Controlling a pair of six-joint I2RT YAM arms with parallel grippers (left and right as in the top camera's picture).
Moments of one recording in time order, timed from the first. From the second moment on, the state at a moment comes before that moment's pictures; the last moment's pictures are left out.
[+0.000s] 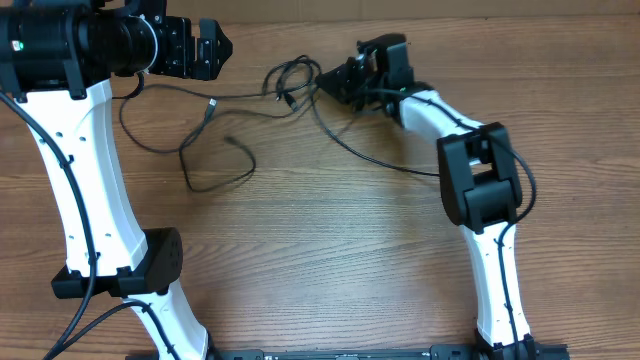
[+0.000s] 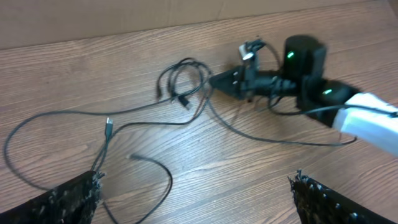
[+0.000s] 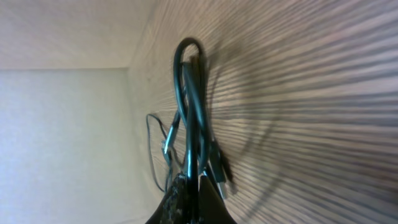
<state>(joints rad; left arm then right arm) 0.03 2.02 2.79 -1.69 0.39 0.11 0.28 2.52 1.88 0.03 -0.76 1.03</state>
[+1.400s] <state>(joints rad) -0.17 2.36 2.78 -1.50 0.48 0.03 0.25 2.09 2.98 -1.30 -0.25 0.43</state>
